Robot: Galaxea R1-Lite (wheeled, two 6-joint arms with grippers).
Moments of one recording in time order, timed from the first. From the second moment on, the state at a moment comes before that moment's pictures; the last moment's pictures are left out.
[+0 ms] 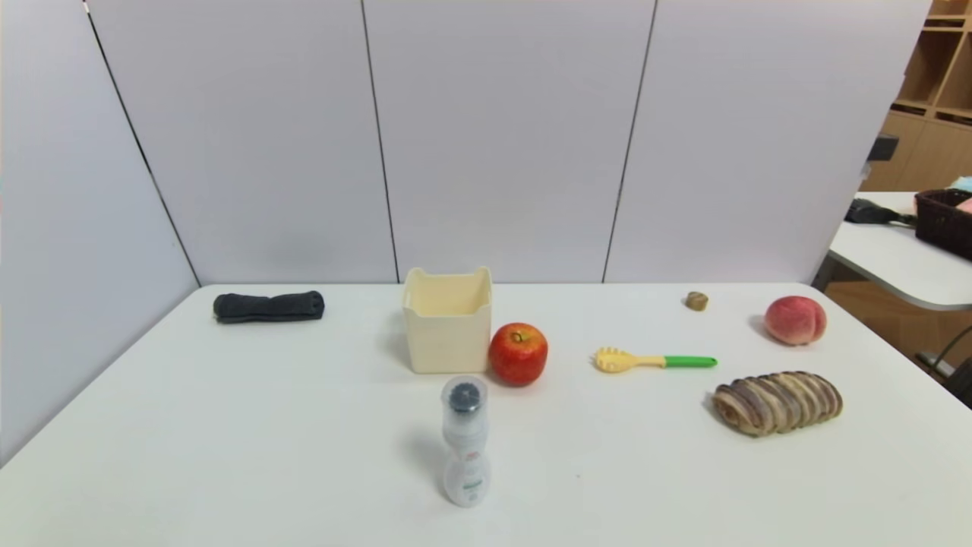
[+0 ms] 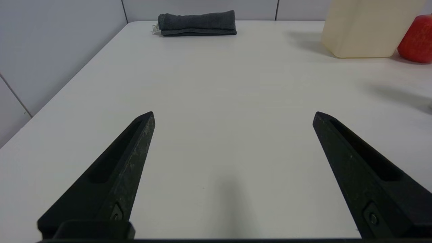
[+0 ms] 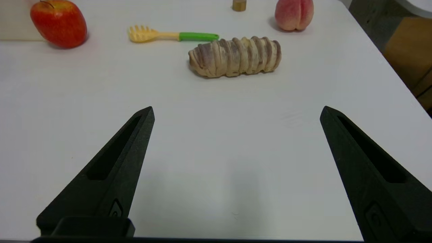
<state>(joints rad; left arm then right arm) 0.00 0.00 0.00 0.00 0.01 -0.02 0.00 0.29 -0.32 0.26 0.01 -0.03</state>
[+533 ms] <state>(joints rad) 0.00 0.00 0.00 0.00 0.01 -0.02 -0.01 1.10 -0.89 0.35 0.01 -0.06</state>
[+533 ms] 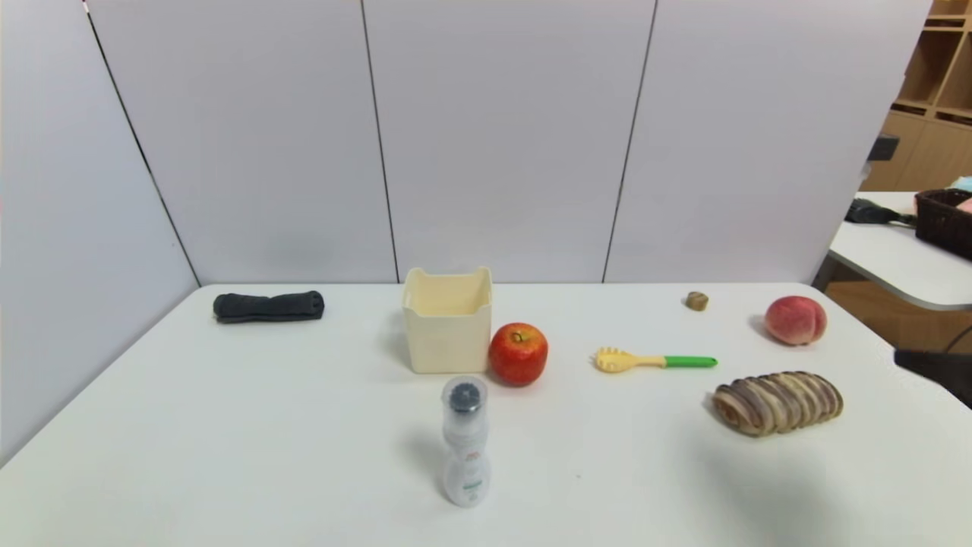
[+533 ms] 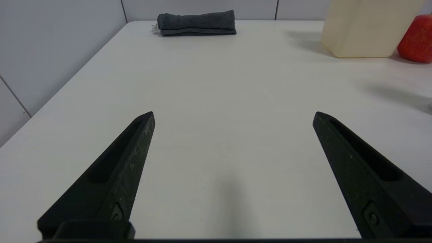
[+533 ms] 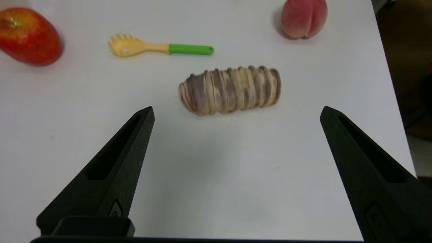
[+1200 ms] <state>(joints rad) 0.00 0.00 0.00 0.00 0.01 -0.02 0.00 2.06 -1.77 0.36 0.01 -0.19</state>
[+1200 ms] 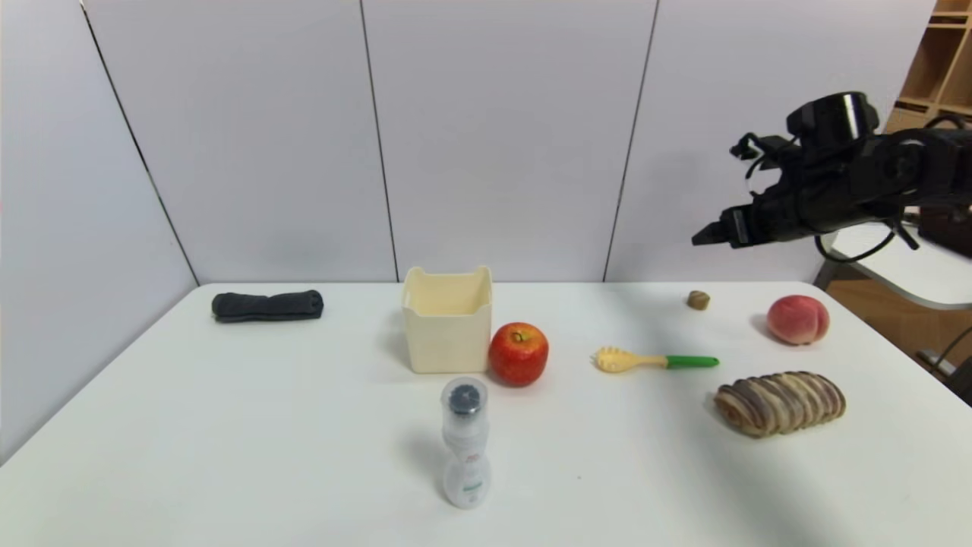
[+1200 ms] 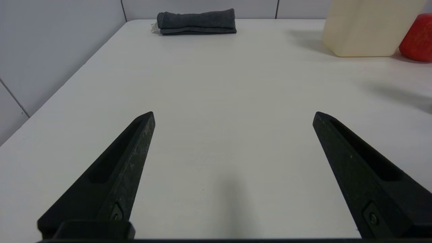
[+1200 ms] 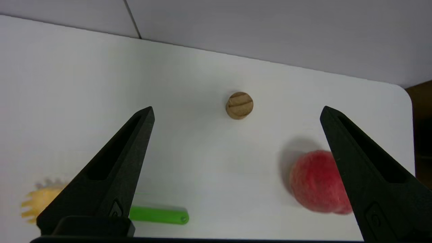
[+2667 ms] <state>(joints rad) 0.00 0.00 0.00 0.00 0.01 -0.02 -0.01 2.39 -1.92 0.40 0.03 -0.10</state>
